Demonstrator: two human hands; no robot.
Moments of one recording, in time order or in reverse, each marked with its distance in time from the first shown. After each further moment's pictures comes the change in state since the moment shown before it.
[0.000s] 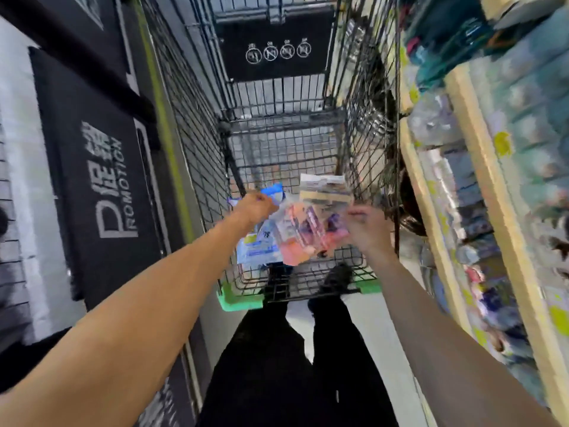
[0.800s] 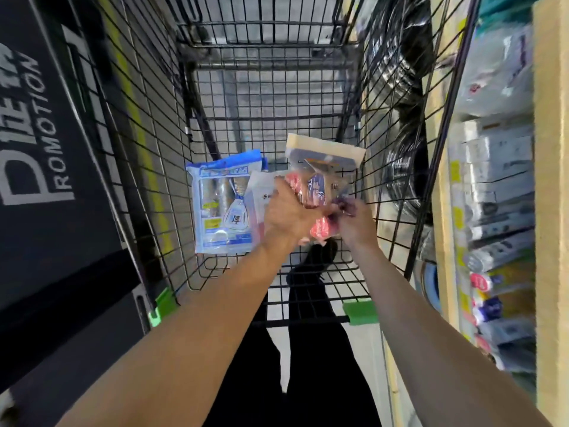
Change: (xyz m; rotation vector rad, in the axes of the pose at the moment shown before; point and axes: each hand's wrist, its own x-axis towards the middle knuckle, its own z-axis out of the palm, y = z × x) left_hand 0.060 -0.022 0.145 0.133 0.168 0.040; right_hand 0.109 0.097 0.050 -0.038 -0.096 0.220
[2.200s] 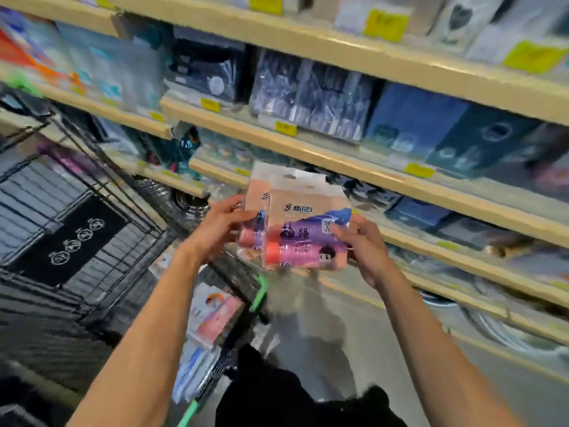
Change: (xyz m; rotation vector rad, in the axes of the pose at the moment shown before) left_hand -0.260 0.191 -0.039 0.075 -0.914 0.672; right_hand -0.333 0.107 -0.206 1.100 0.544 -0.359
